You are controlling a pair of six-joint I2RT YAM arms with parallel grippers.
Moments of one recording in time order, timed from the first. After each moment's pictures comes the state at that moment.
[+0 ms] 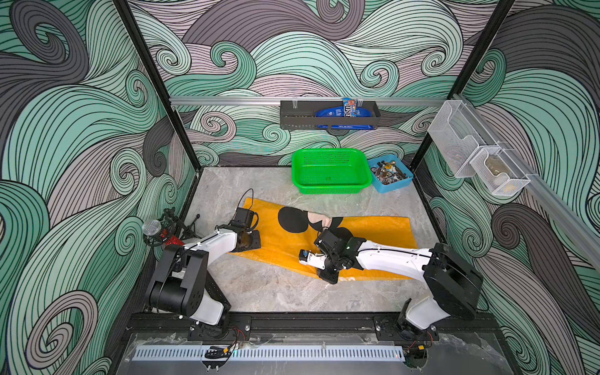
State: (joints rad) left arm -0.20 1.49 0.71 -0.39 -0.02 -0.39; right arm 0.91 1.58 0.85 -0.54 -0.19 -0.33
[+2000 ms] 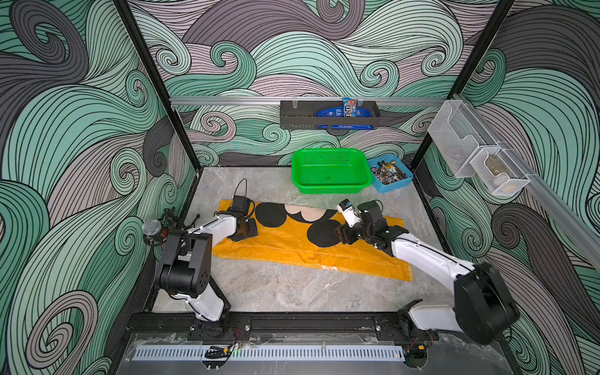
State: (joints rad) left arm -0.17 1.62 0.92 -0.48 -0.04 -0.40; right arm 0.43 1.26 0.73 -0.25 -0.11 0.03
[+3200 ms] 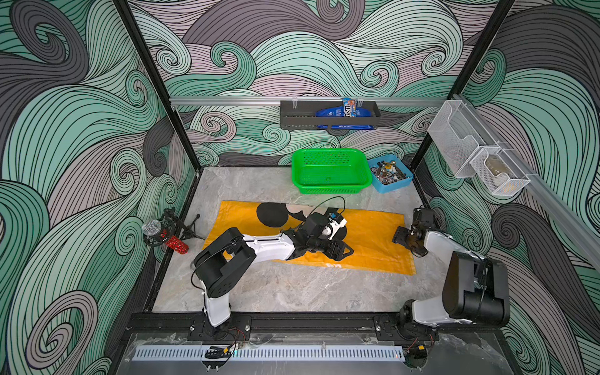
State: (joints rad) left arm -0.89 1.84 1.03 0.21 0.47 -0.37; right arm -0.28 1.45 0.73 -0.42 0.08 0.26
